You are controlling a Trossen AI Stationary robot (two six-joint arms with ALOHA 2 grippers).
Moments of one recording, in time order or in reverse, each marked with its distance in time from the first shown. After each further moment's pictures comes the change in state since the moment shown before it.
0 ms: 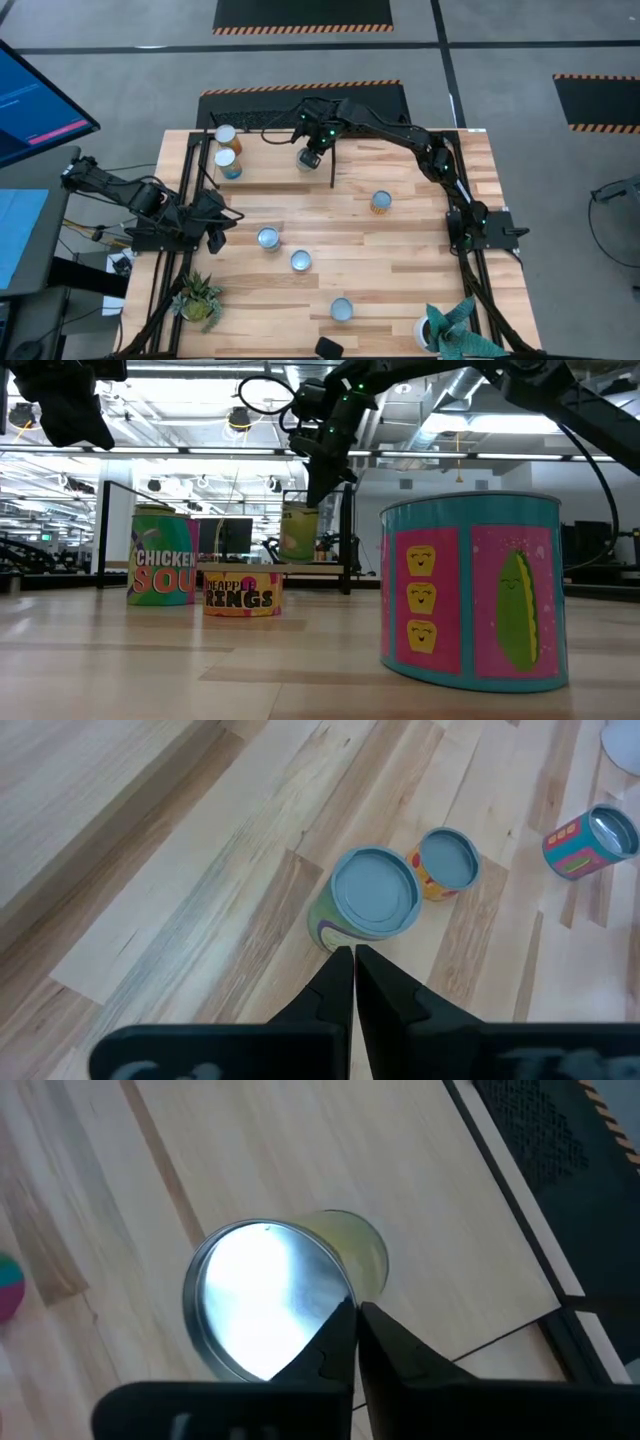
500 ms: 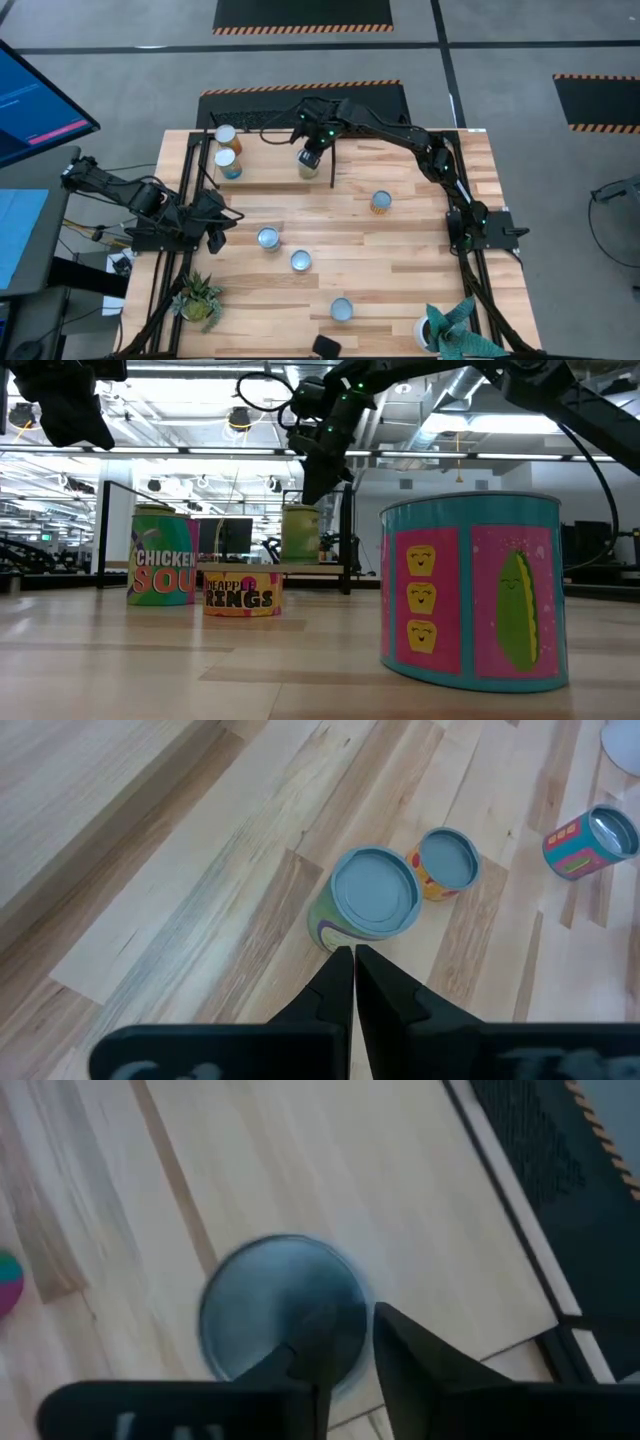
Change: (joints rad) left arm 0.000 0.000 0.000 0.000 0.000 -0.001; right arm 0.003 0.000 0.000 0.026 0.003 -0.038
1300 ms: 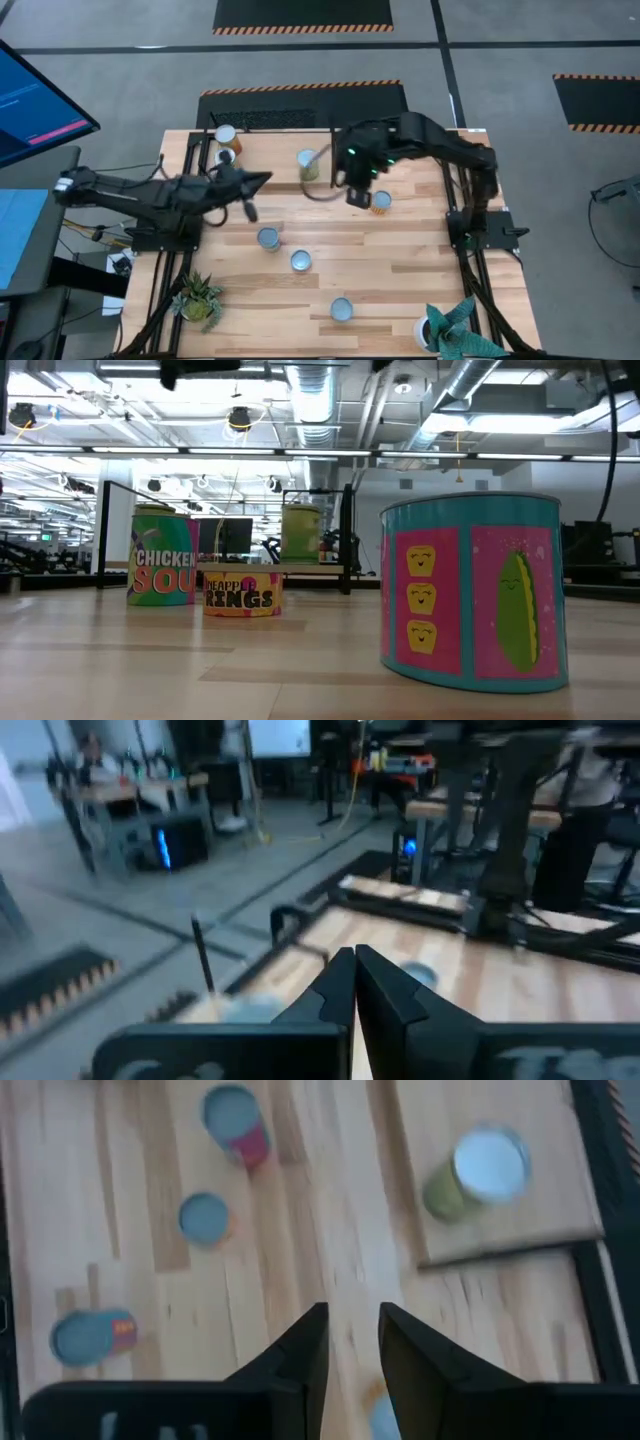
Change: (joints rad) left arm 0.268 0.164 0.003 0.957 -0.260 0.794; right arm 0.337 -0.397 0.028 -0.446 0.046 0.088
